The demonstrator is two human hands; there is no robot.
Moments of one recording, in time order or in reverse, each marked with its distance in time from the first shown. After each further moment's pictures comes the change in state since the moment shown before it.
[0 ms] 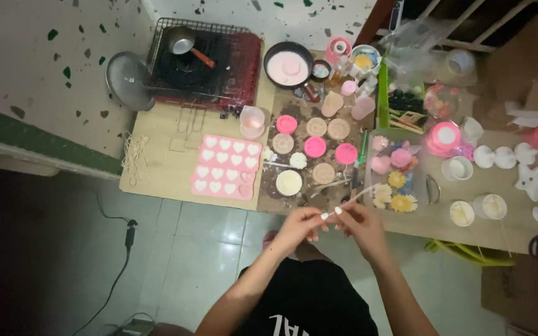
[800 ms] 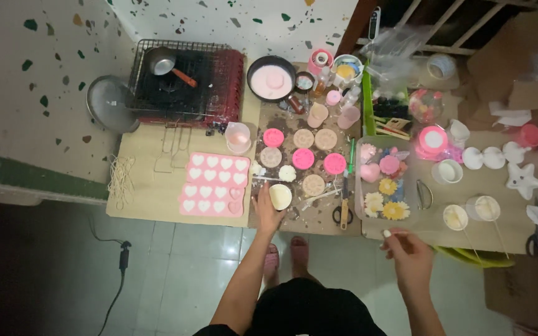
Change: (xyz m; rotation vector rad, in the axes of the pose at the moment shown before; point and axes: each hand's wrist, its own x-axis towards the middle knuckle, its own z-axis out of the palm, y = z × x) left_hand 0.124 -0.114 -0.123 1.095 0.680 0.394; right_hand -0.041 0.022 -0.089 -0.029 0.463 -0.077
